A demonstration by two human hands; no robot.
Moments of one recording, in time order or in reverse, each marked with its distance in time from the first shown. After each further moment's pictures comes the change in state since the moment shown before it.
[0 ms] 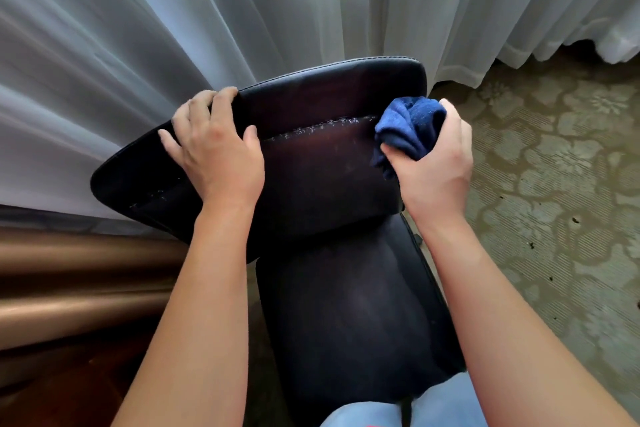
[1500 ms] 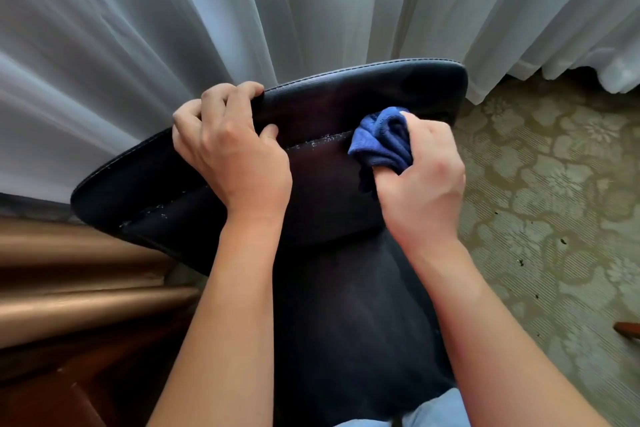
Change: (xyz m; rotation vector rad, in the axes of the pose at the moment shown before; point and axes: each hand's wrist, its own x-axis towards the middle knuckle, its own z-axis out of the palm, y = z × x) left_hand 0.016 -0.030 0.015 -0.179 0.209 -0.071; right_hand -0.024 -0.049 0.067 -0.210 -0.072 -0.304
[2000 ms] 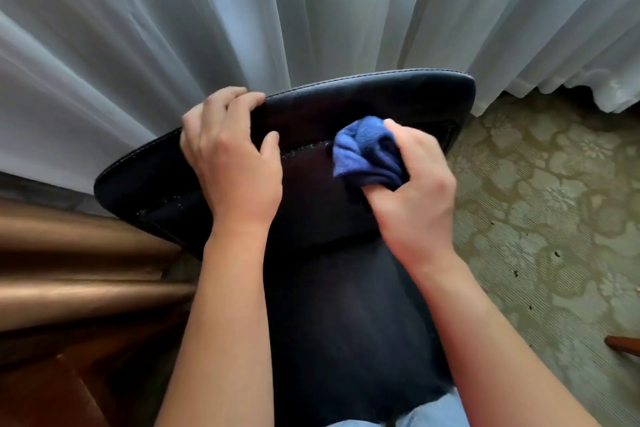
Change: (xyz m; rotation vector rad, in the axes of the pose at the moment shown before) left_hand -0.006 -0.023 -0.035 -0.112 -0.068 0.076; right_hand -0.023 -0.021 -0.012 0.211 -0.073 -0.098
